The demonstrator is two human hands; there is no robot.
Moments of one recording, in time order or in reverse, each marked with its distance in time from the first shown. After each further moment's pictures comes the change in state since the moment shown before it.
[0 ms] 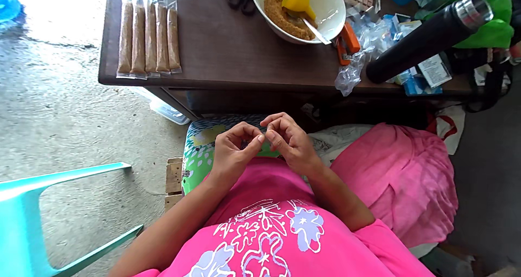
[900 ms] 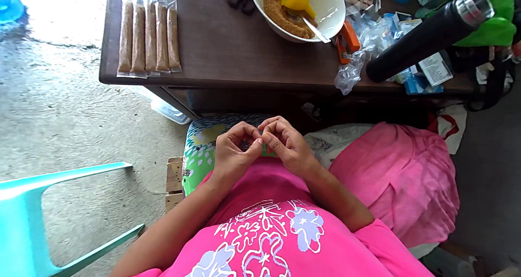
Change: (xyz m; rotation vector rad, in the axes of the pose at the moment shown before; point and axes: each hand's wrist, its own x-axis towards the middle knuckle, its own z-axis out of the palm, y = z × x) left_hand -0.003 -0.001 0.003 0.094 0.030 0.038; right_hand -0.005 -0.001 0.007 0.087 -0.003 0.100
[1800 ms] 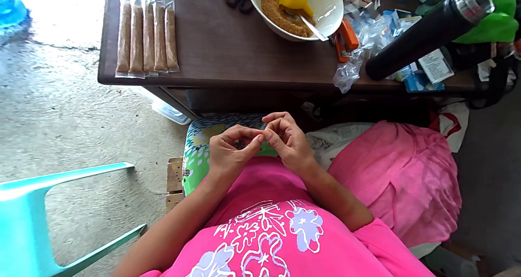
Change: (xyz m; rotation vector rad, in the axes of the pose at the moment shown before) left_hand -0.003 0.004 0.000 0.095 0.075 -0.026; right_hand -0.002 0.005 0.002 -0.047 0.137 -0.045
